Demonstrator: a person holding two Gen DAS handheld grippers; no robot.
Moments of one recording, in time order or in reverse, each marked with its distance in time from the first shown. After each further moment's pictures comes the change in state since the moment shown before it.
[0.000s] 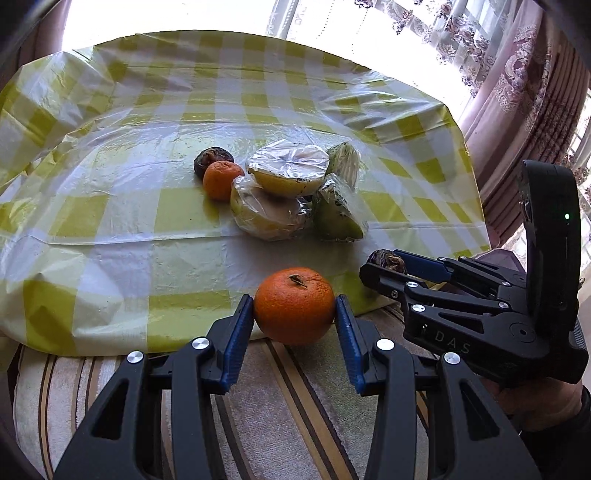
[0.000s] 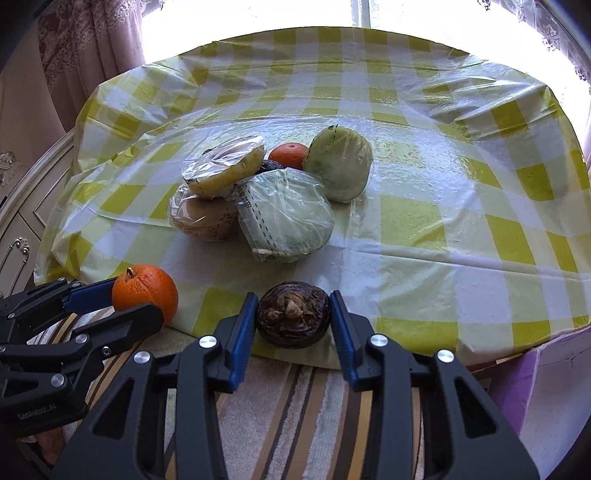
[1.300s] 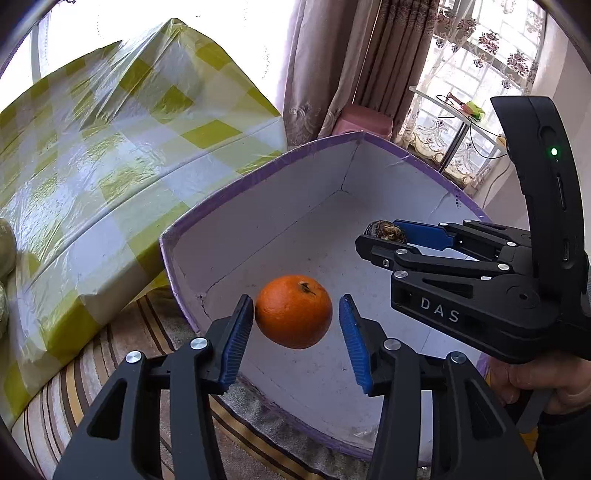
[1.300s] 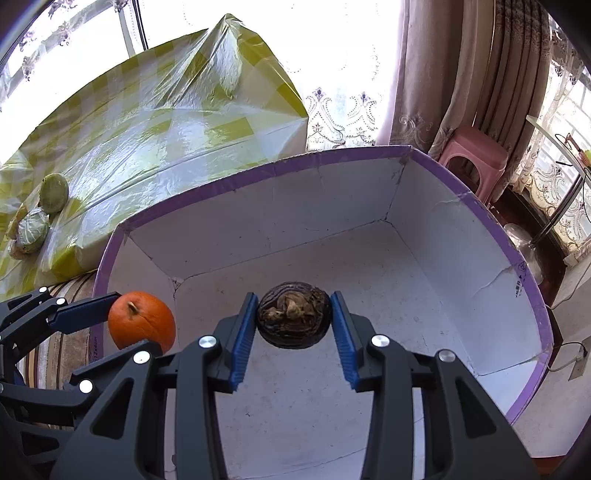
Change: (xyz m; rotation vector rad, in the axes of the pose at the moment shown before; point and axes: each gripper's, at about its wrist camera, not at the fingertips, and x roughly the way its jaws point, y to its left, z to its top) left arm 0.099 -0.291 -0.032 0.508 0.193 -0.253; right arm -0.122 -0.249 -0.144 0.442 0.018 -0.388
